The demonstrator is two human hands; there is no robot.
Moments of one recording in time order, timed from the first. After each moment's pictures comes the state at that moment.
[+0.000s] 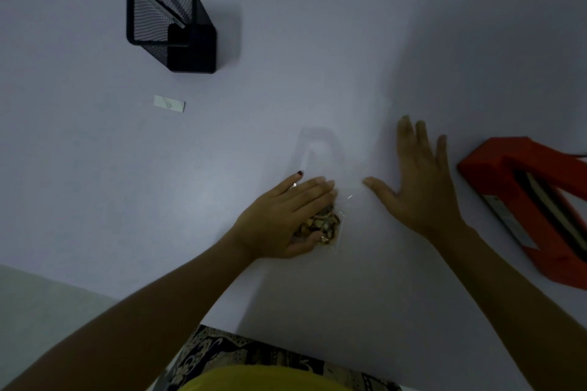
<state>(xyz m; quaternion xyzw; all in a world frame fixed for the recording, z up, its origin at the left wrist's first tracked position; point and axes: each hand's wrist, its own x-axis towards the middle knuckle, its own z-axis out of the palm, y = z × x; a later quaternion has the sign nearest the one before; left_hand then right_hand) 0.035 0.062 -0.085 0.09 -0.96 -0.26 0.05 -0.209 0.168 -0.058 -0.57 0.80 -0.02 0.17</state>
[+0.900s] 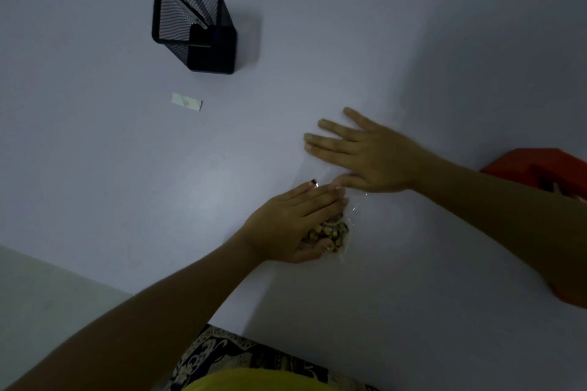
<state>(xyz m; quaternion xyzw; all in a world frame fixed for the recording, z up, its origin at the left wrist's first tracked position) 0.035 0.064 -0.087 0.09 -0.95 -0.27 0.08 -0.211 0.065 -0.068 -0.89 0.43 0.09 0.11</state>
